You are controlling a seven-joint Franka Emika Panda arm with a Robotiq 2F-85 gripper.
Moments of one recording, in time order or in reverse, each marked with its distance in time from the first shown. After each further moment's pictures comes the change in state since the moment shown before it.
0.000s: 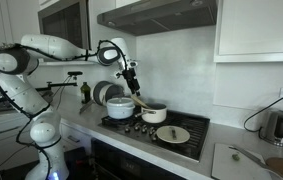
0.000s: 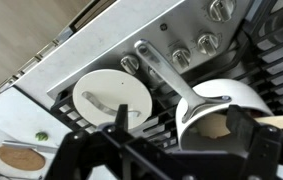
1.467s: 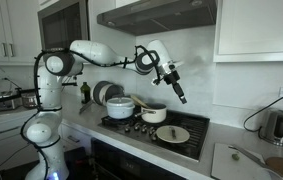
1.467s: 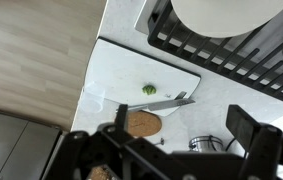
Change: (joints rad) arm -0.139 0.622 -0.162 0.562 -0.074 0.213 0.294
